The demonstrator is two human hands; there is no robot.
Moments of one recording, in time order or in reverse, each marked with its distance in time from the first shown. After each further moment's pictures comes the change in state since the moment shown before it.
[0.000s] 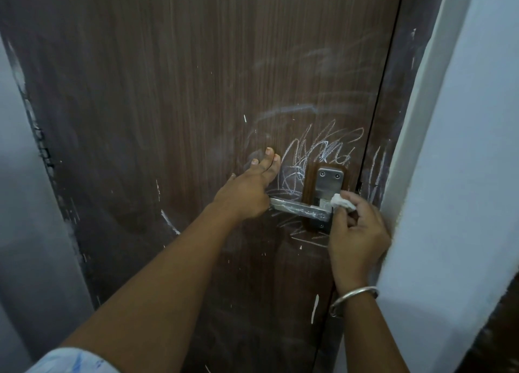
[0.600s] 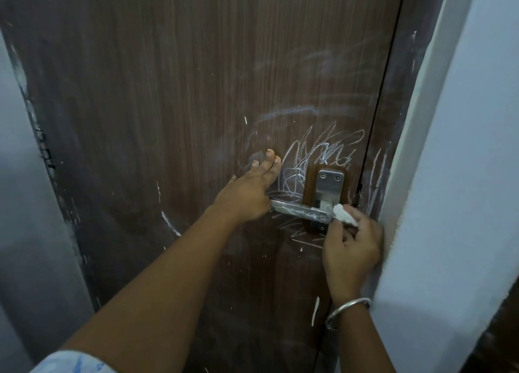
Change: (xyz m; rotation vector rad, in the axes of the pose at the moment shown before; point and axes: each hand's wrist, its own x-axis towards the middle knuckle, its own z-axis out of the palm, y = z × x) left_hand 0.001 0.000 0.000 -0.001 -0.002 -0.001; right_hand -0.016 0.013 0.007 0.142 0.004 0.216
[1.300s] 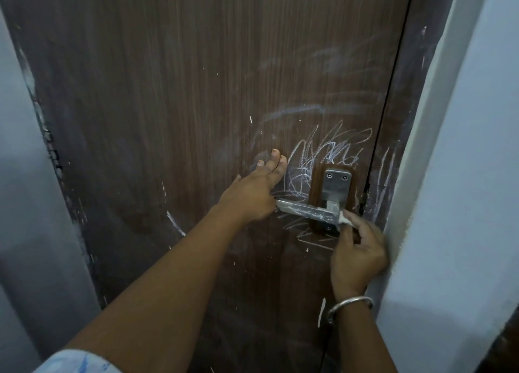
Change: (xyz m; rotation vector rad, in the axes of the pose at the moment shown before) left_hand -0.001 -0.001 -0.001 0.005 -0.013 0.002; right_hand -0.003 0.011 0.006 -0.082 0.065 -0.122
